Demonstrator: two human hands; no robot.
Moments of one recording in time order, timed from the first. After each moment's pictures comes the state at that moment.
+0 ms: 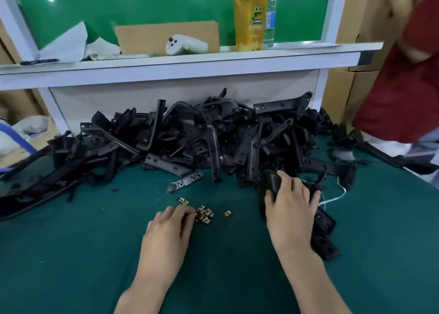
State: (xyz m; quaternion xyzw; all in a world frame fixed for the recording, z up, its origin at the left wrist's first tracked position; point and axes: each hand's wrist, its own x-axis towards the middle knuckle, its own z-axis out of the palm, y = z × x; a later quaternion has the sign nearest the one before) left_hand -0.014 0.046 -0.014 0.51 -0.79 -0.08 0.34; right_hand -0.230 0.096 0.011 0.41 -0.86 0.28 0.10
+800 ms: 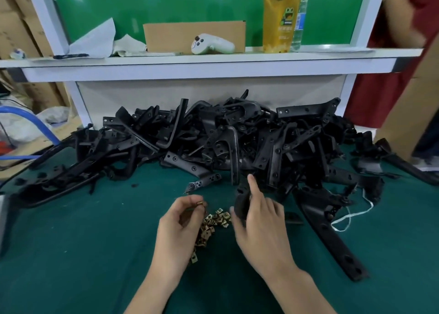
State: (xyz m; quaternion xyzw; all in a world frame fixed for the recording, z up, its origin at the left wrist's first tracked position) left_hand -0.009 0.038 0.001 0.46 -0.58 -0.43 0.52; right_hand -0.169 0.080 -0.006 0.64 -0.69 0.34 0.09
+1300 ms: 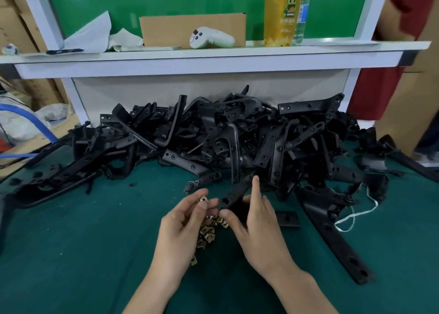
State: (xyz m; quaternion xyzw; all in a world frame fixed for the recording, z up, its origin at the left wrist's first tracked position) left_hand -0.012 0.037 0.002 0.38 -0.57 -0.52 0.51; right_hand -0.175 0.070 -0.015 0.62 -0.66 0.40 -0.13
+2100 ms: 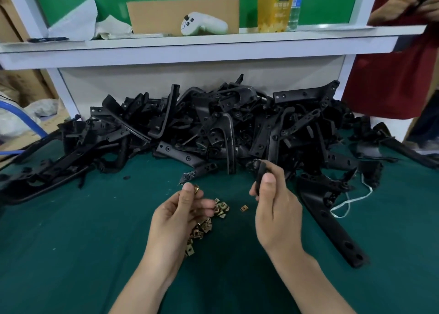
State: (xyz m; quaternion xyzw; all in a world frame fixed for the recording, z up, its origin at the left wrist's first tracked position) left_hand -0.012 0.037 0.002 0.35 -0.44 -0.63 0.54; right_hand -0.179 0.080 0.004 0.52 -0.63 0.57 0.03
